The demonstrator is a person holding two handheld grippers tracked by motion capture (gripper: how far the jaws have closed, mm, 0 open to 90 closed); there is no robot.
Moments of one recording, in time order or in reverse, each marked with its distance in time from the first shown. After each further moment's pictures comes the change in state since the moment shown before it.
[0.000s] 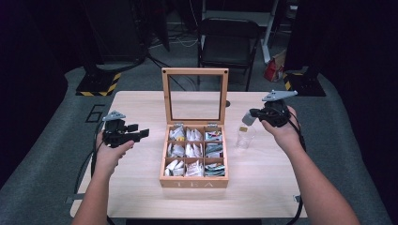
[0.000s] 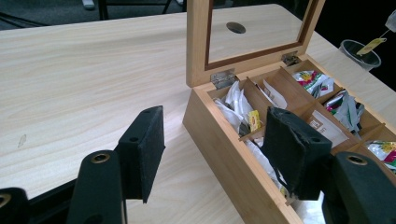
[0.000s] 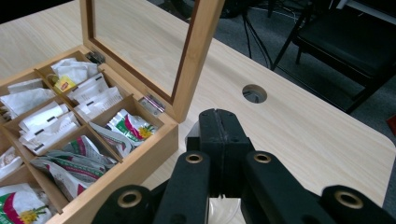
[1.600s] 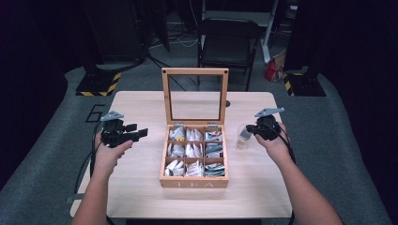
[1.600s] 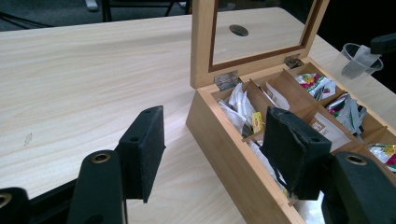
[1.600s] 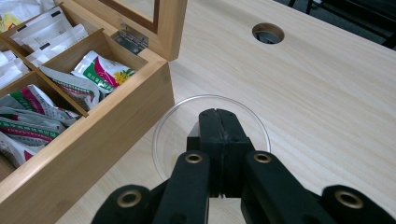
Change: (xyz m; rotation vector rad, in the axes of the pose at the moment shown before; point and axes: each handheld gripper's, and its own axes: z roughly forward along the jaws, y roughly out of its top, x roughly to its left) left arm 0.002 -0.001 -0.002 -0.014 0.009 -0.015; right arm 0.001 -0.061 0.054 0.110 -0.006 0.081
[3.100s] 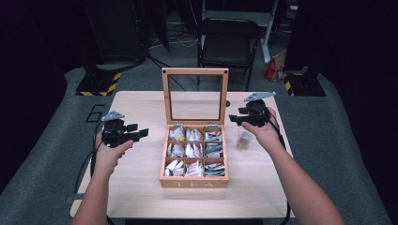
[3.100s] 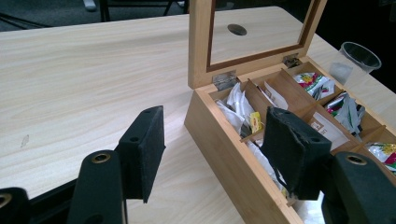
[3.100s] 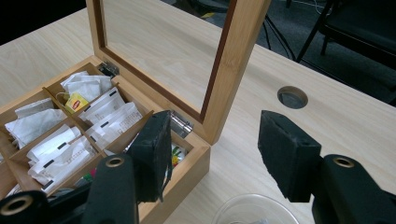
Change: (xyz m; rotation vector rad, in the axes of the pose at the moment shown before) left arm -0.001 0.001 0.001 0.007 -0.006 0.003; right arm 0.025 0.065 -0.007 -0.096 0.071 -0.004
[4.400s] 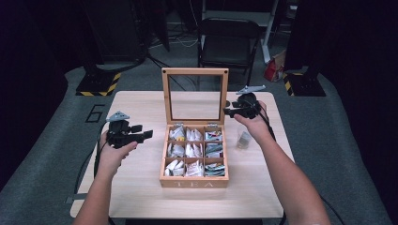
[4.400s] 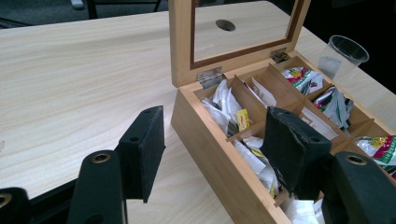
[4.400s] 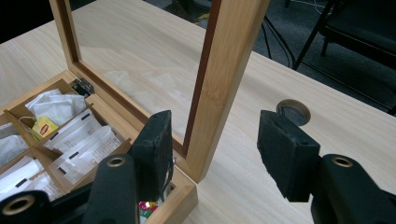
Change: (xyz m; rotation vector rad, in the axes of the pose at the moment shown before) left arm -0.009 0.000 0.008 0.016 -0.034 0.031; right arm -0.014 0.015 0.042 0.002 -0.004 0.017
